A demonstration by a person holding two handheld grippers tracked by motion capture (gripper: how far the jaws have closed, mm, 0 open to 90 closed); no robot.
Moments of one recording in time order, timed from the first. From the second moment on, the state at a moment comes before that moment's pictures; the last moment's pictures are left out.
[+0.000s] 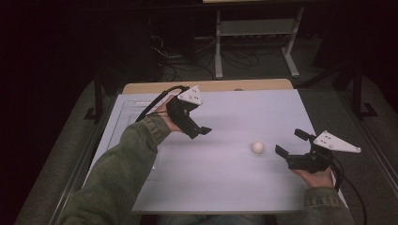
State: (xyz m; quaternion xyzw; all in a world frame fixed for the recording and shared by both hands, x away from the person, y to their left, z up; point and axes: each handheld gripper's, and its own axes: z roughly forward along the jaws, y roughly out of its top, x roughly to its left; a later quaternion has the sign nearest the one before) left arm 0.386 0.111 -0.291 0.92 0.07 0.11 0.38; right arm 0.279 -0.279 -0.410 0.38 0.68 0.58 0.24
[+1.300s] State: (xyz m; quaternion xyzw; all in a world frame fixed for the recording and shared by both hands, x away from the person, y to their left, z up) left arm 0.397 0.084 -0.315 0.92 0.07 0.09 0.37; right arm 0.276 -0.281 -0.410 0.38 0.68 0.58 0.24
